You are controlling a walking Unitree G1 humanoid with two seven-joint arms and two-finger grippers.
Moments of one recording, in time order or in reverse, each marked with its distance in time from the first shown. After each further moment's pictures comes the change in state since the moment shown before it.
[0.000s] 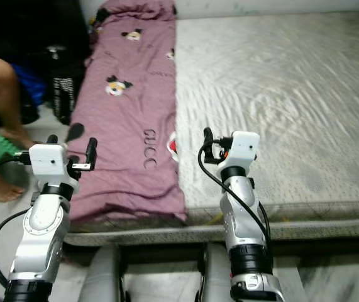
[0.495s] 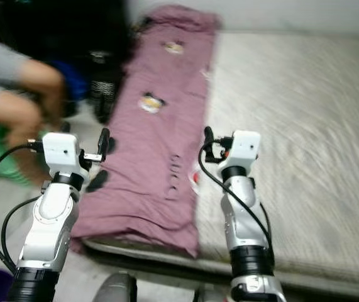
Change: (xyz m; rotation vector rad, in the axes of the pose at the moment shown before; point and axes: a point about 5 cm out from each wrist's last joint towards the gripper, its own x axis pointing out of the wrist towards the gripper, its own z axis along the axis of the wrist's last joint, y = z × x) left arm 0.012 -0.015 0.011 0.025 -0.050 -0.061; right arm 0.000 -0.001 0.006 -0.011 -0.024 0.001
